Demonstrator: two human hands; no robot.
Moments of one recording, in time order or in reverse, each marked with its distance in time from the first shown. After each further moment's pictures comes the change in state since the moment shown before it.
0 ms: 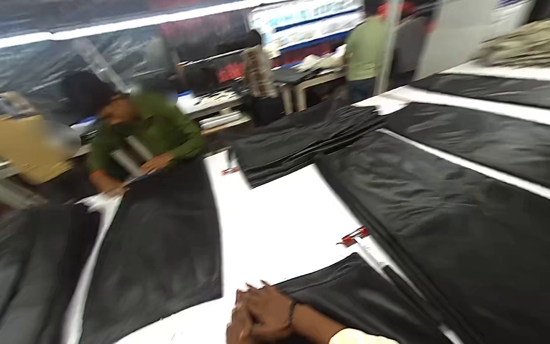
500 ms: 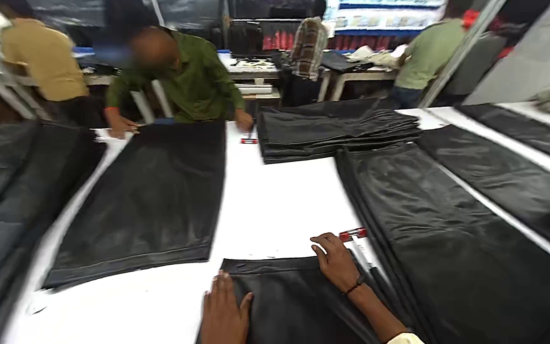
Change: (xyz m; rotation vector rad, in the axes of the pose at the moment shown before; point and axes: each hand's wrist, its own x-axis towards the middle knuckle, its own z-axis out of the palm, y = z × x) left_hand 0.022 -0.115 0.112 0.317 0.327 0.133; right_hand -0.124 0.076 -0.082 -0.235 0.666 0.423
